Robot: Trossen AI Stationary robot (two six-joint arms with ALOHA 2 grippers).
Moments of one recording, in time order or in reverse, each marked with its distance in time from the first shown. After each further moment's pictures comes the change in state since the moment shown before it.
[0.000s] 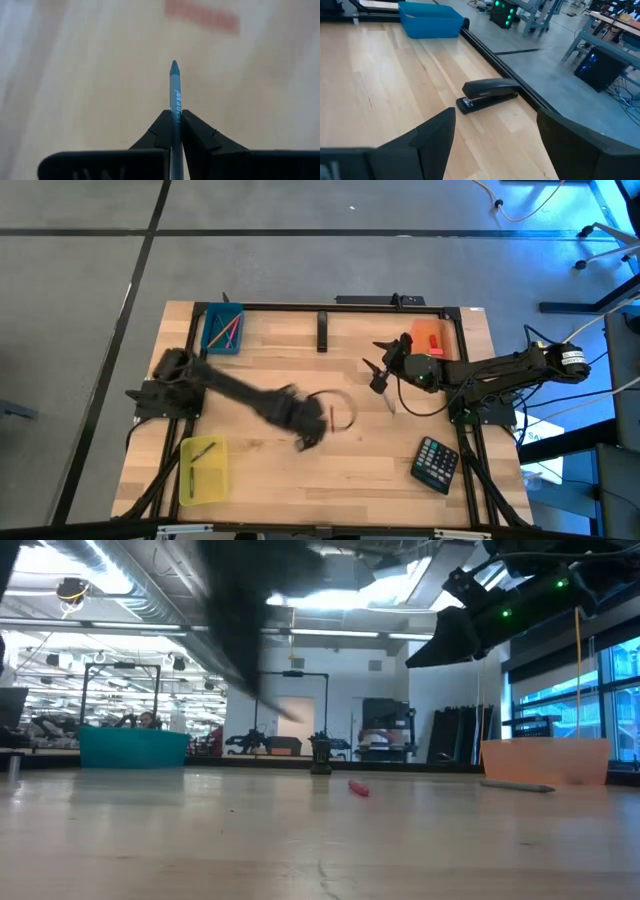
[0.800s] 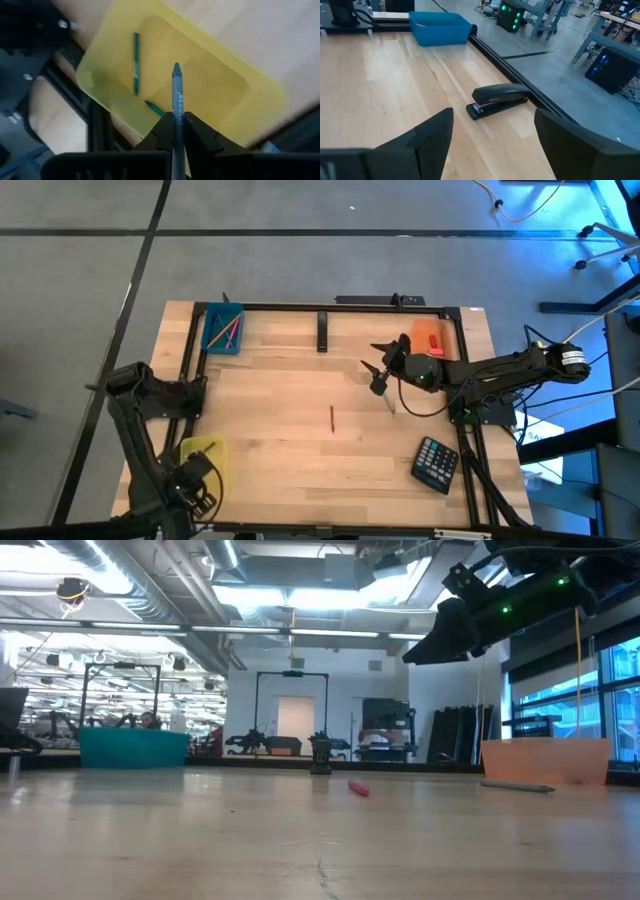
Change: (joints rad) left arm -0.854 -0.151 -0.041 -0.491 0.249 -1.275; right arm 0.000 0.000 0.000 0.026 -0.053 0.027
